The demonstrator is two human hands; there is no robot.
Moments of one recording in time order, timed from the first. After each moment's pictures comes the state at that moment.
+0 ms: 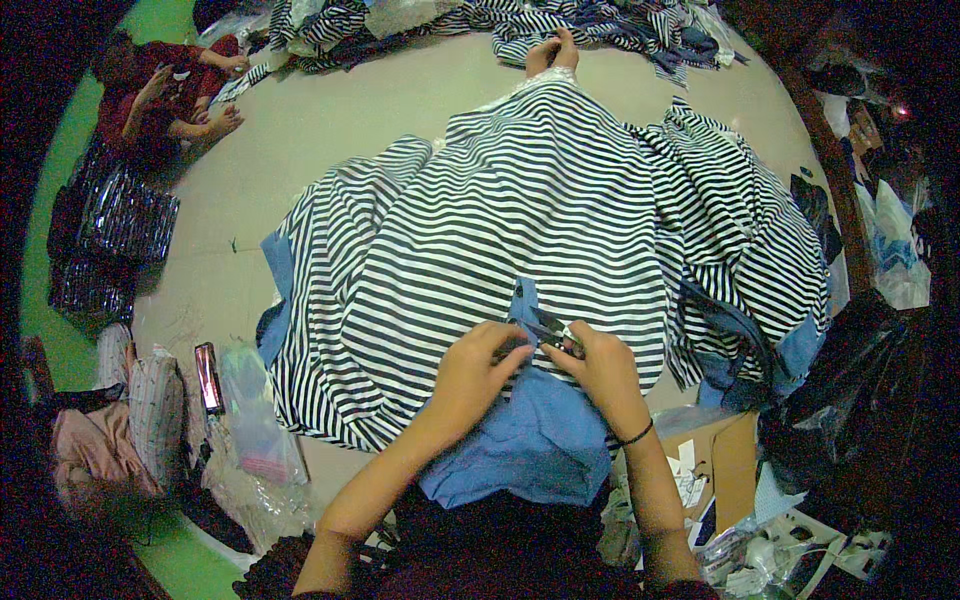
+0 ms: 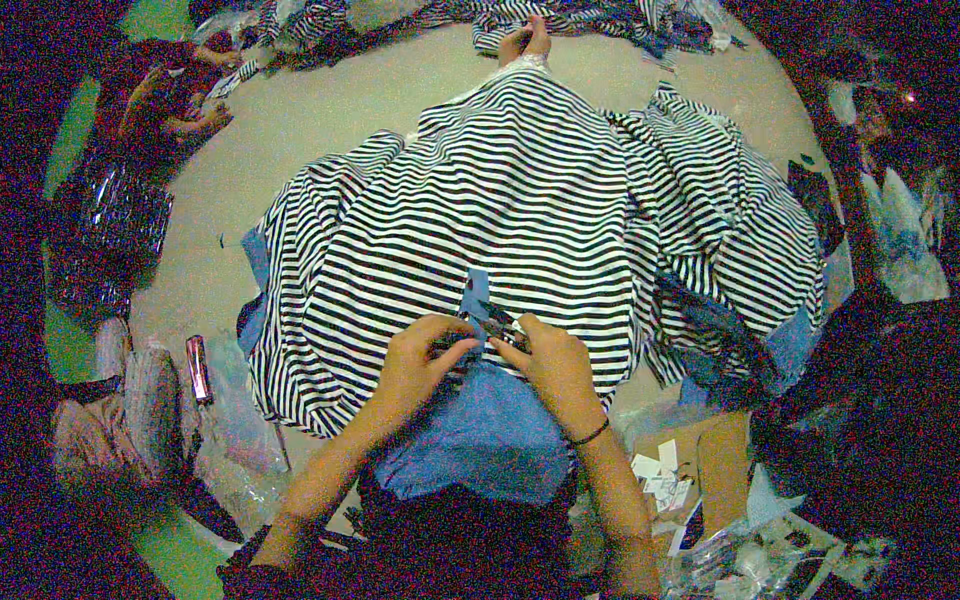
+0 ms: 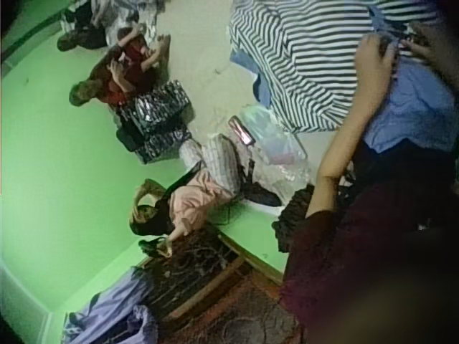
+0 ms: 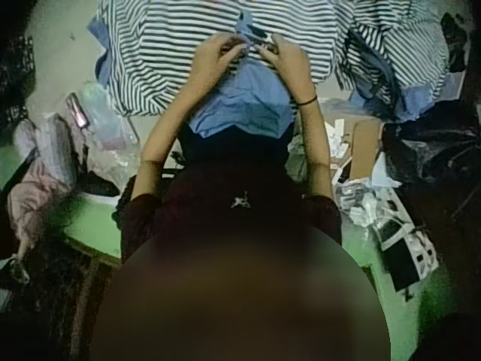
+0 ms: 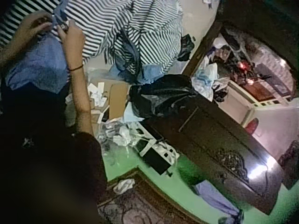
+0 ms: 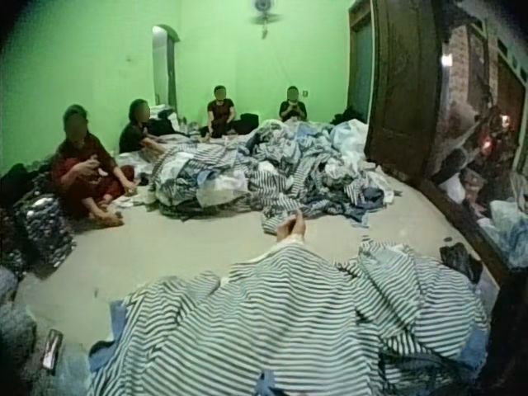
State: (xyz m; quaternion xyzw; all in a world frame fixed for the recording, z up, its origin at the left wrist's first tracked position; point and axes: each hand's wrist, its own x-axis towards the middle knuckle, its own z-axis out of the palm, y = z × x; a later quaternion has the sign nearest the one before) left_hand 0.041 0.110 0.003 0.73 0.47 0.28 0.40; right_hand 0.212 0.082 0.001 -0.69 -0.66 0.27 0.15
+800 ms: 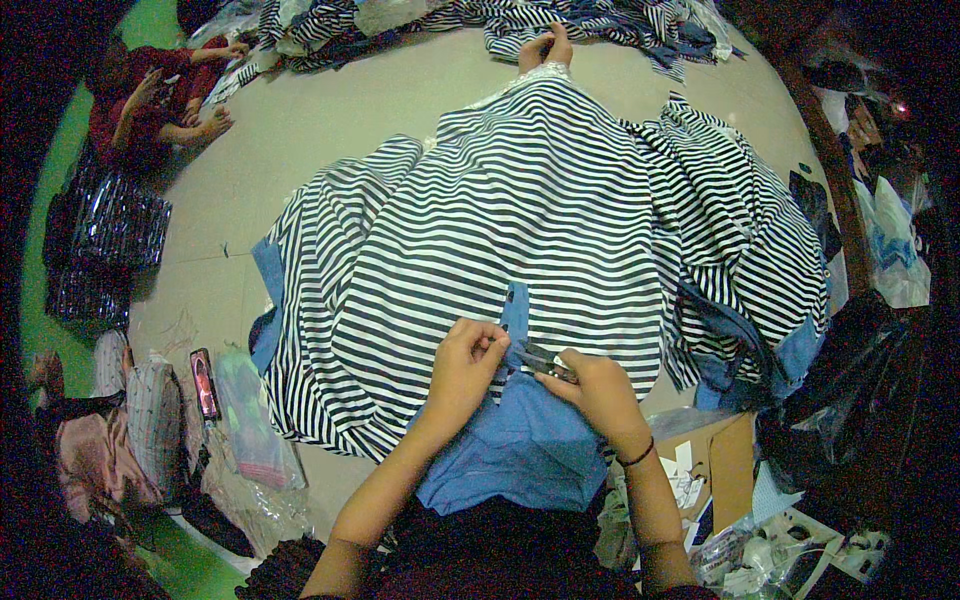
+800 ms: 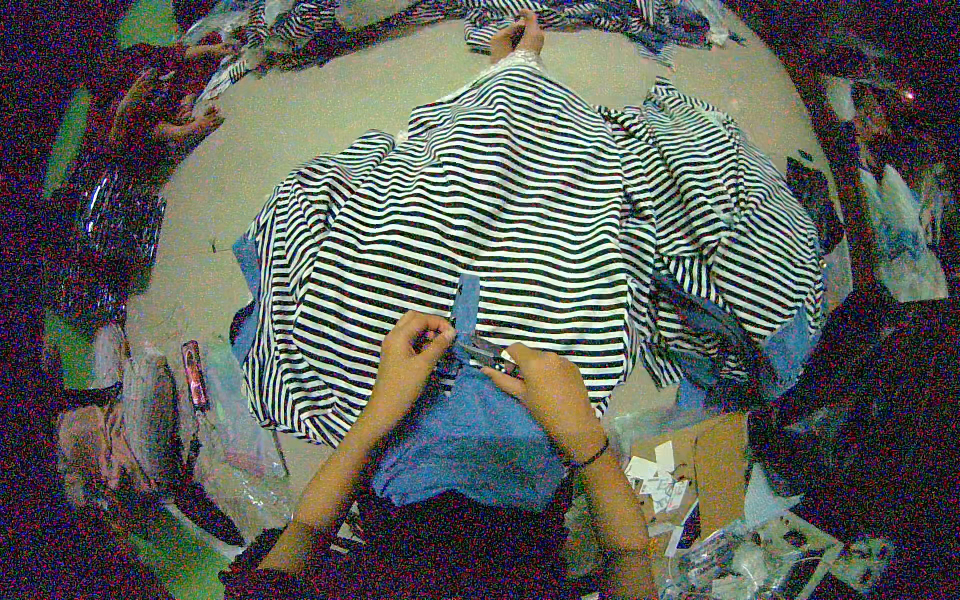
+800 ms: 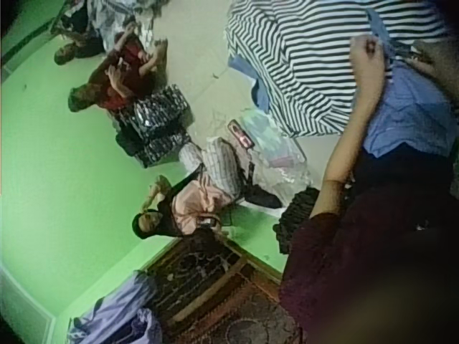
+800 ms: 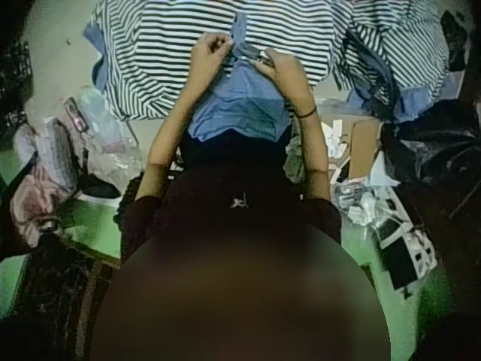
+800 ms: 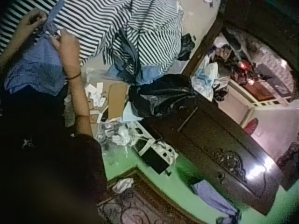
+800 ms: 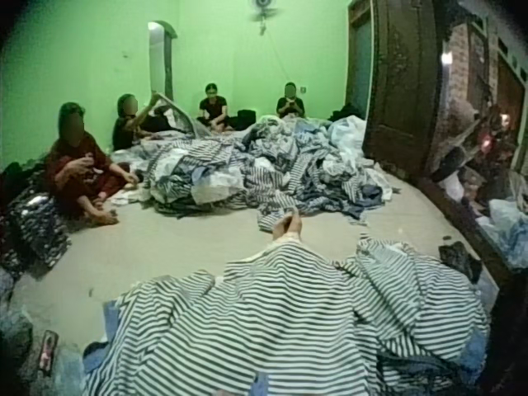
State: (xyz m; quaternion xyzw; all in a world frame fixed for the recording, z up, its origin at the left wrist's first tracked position) left_hand 0.042 0.113 -0.014 0.63 0.55 0.31 0.45; right_hand 0.213 0.070 0.010 -0.66 -0.67 0.31 0.16
